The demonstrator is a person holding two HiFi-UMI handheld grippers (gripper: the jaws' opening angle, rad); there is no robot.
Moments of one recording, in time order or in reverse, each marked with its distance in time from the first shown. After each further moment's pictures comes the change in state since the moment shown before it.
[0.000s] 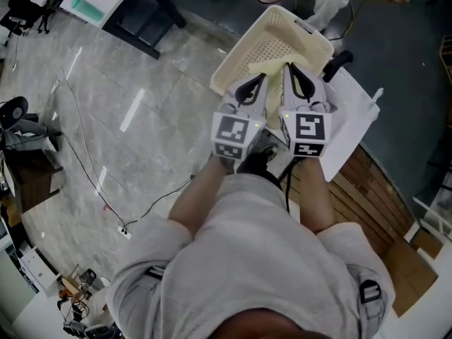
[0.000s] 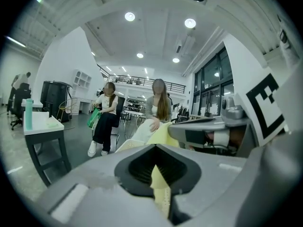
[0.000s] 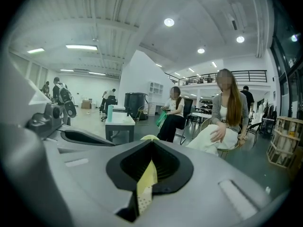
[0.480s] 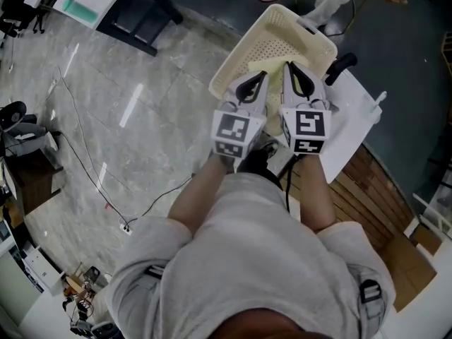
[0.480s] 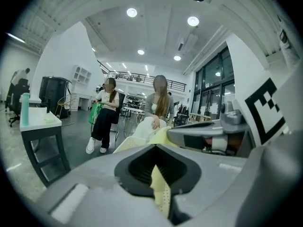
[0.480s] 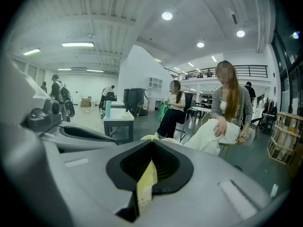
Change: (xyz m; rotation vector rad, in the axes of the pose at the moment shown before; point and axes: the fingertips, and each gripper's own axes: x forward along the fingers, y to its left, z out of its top) left arm 0.025 0.017 -0.006 -0.024 0.032 -0.015; right arm 0.031 -0.009 -0.019 0.023 0.067 0.002
